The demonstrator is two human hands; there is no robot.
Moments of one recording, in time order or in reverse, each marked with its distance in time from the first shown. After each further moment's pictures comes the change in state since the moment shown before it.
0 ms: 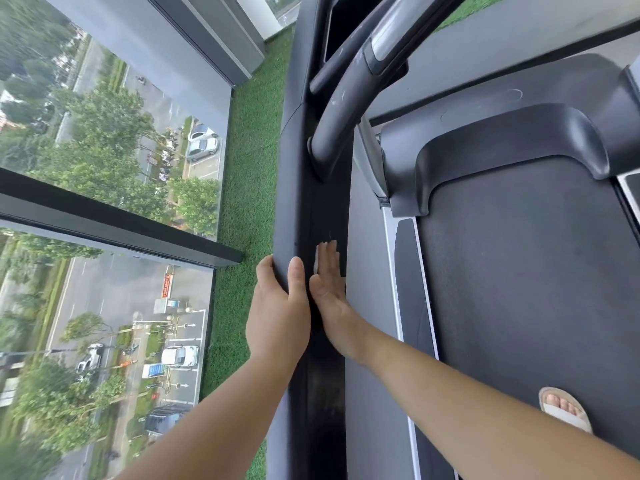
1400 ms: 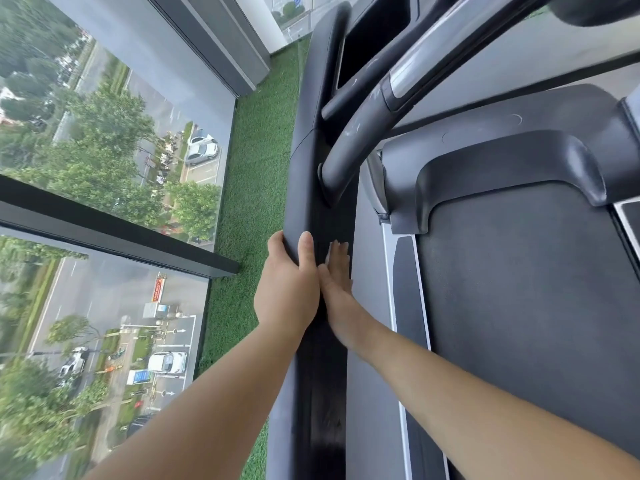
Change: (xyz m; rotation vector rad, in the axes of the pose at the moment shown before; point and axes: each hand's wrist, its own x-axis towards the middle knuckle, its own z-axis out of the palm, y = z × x) left_hand 0.048 0.042 0.004 0.035 -0.004 0.041; right_hand 0.042 -0.015 -0.013 0.049 0.099 0.066
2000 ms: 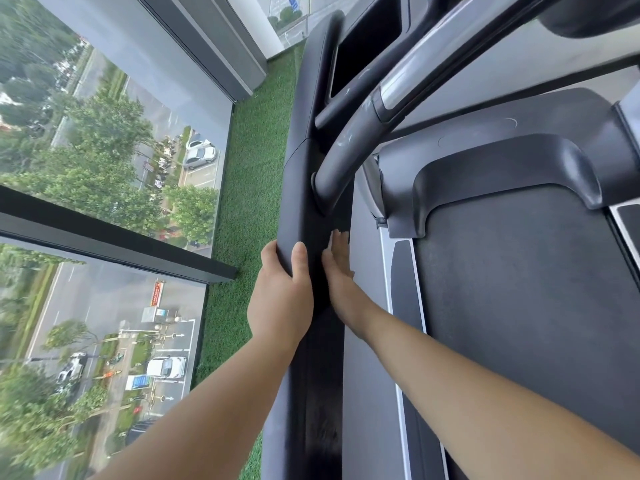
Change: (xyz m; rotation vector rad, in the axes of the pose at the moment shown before) left_hand -0.002 0.003 0.000 0.011 -0.001 -0.011; right_hand 0.026 -0.005 -0.021 -0.021 0.027 0.010
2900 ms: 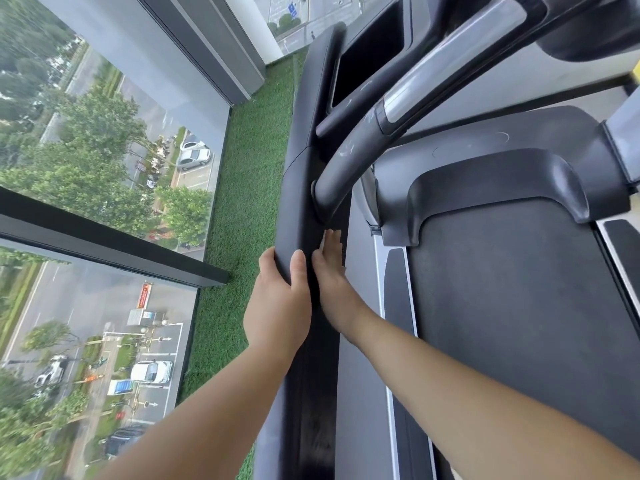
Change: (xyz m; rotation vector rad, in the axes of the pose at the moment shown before) left_hand 0.005 -0.006 0.003 0.012 0.007 0.007; right_hand 0.002 -0.018 0.005 0.027 0.044 -0.039
